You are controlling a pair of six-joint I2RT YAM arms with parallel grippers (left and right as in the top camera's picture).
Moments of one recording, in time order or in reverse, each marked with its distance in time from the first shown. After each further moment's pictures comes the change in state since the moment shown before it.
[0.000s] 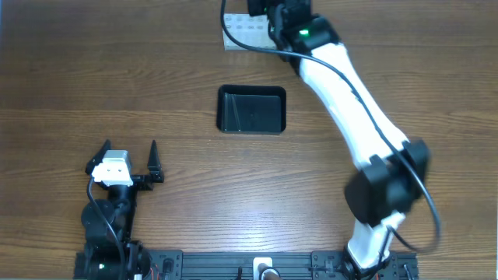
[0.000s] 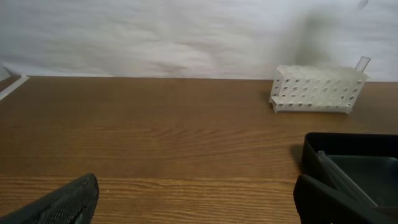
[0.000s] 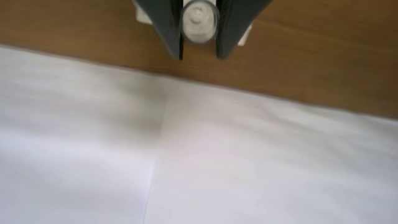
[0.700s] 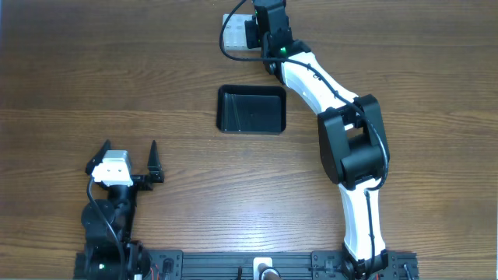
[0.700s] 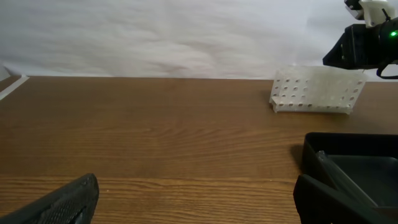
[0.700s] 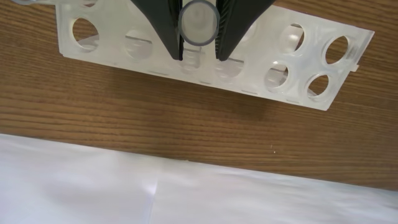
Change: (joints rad) left arm 0.000 0.000 0.000 0.000 0.000 0.000; right arm -0.034 0.348 -0.132 0.276 -0.026 0.022
